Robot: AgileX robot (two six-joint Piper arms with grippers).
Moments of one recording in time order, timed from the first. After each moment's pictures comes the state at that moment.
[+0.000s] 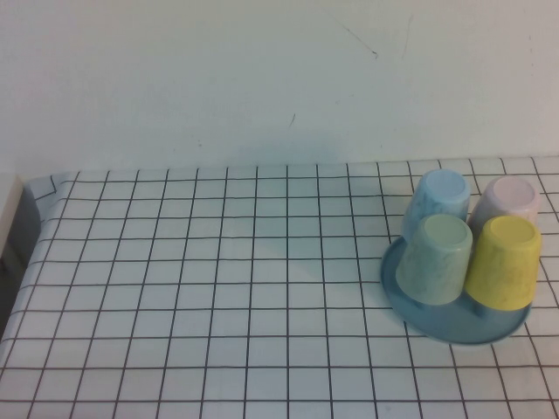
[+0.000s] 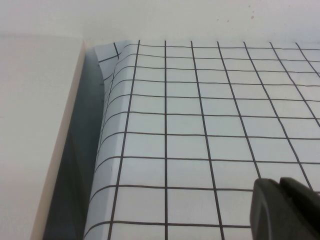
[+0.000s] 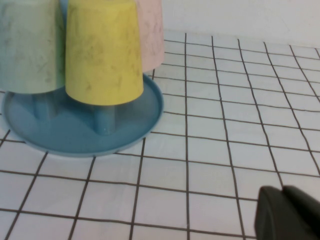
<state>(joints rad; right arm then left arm) 0.00 -0.01 0.03 0.00 0.43 -0.12 -0.07 -0.01 0.02 -0.09 0.36 -0.02</state>
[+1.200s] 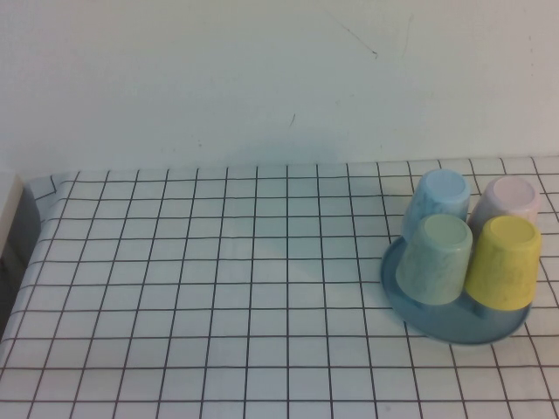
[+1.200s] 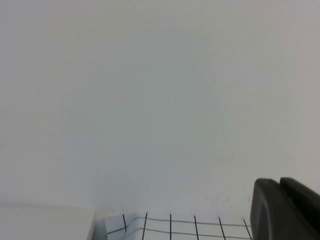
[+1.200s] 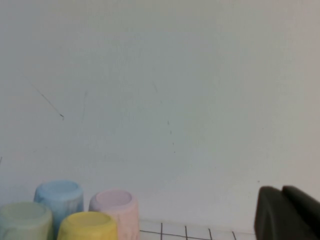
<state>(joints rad) 0.00 -0.01 0.03 -0.01 -0.11 -0.12 -0.07 -0.01 0.02 -0.14 -0.13 0.00</state>
